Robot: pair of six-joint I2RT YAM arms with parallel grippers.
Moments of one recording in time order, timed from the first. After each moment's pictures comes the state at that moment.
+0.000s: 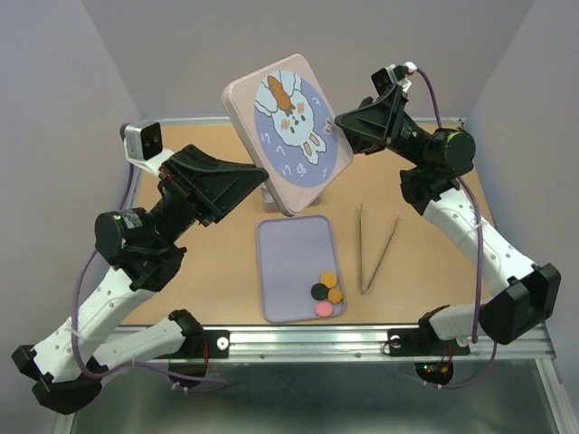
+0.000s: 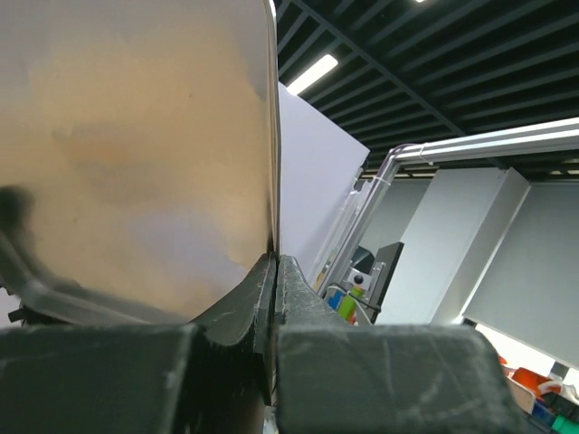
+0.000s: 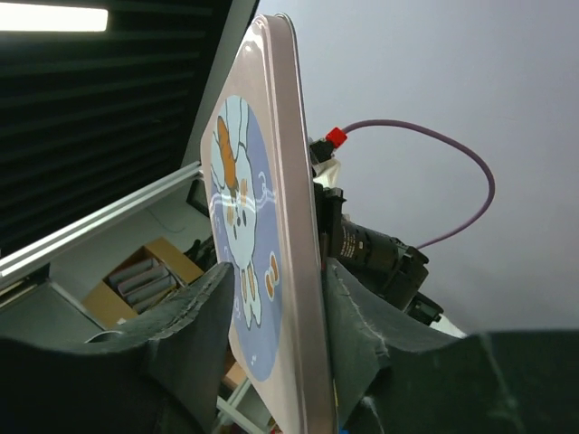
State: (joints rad) left arm -0.79 0.85 1.13 0.61 0.36 -1.16; right arm 0.46 1.37 1.33 0.90 -0.75 1.85
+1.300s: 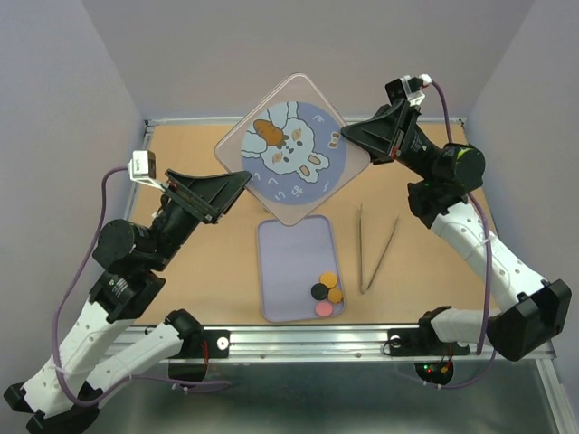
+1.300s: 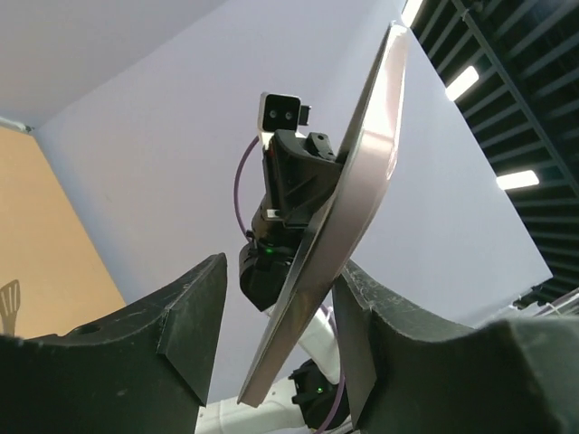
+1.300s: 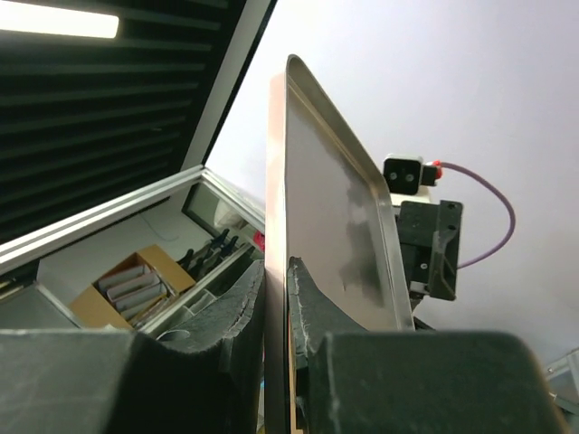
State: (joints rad) left arm -0.71 0.65 1.00 0.03 0.03 -1.17; right arm 0.45 1.26 1.23 0.93 -0.70 1.83
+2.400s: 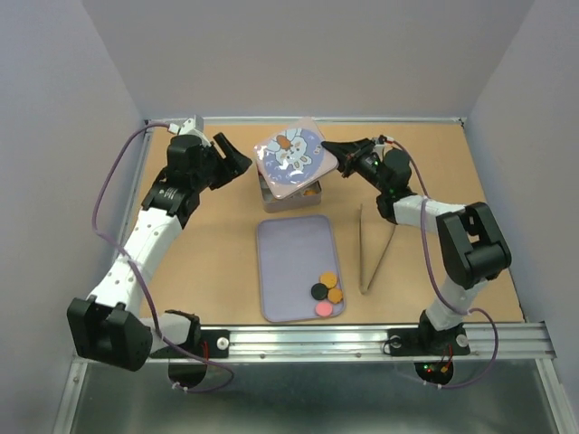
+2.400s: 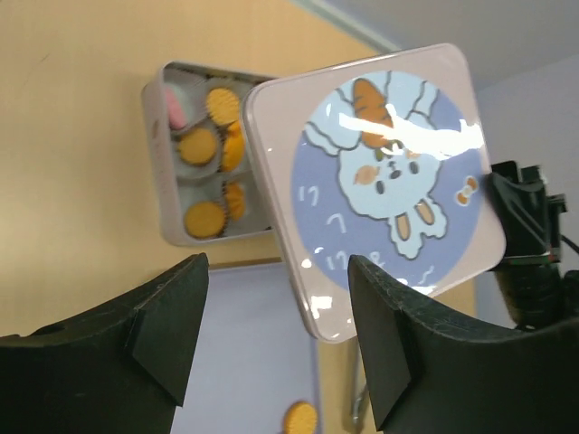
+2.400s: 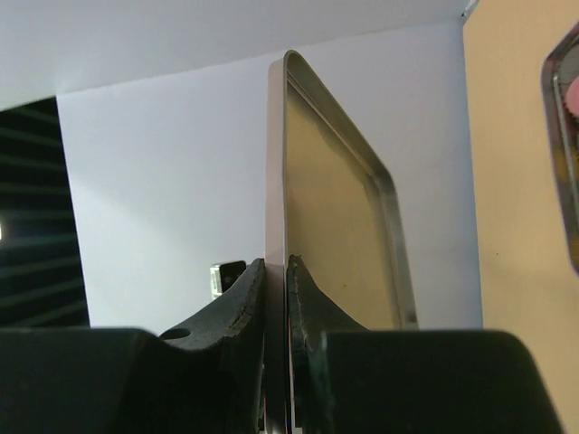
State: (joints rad) left arm -0.29 1.17 1.15 -0.35 0.09 -0.72; right arm 0.33 1.71 0.96 0.91 -0.40 1.78
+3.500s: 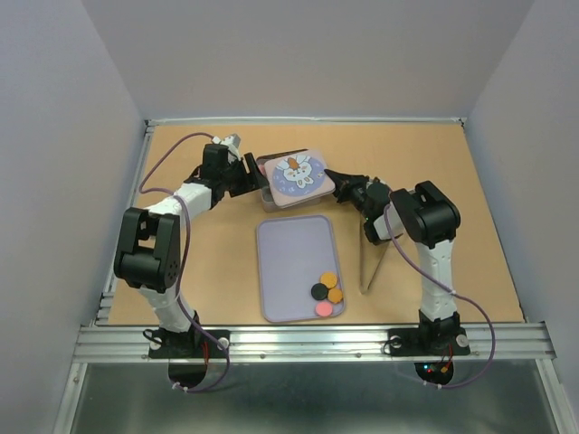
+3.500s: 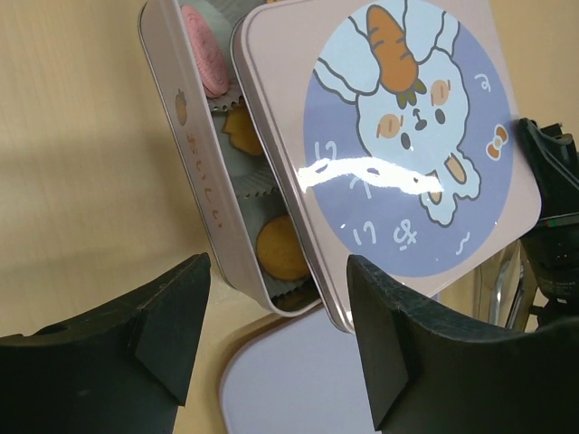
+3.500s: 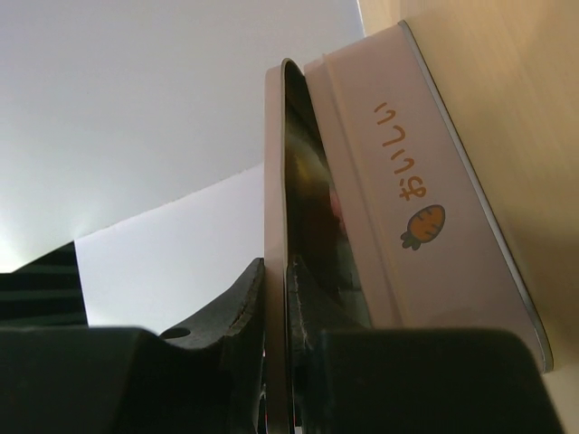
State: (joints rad) left arm -0.23 1.70 1.07 -0.01 0.33 -0.51; right arm 0.33 2.23 0.88 1.34 -0.17 1.96
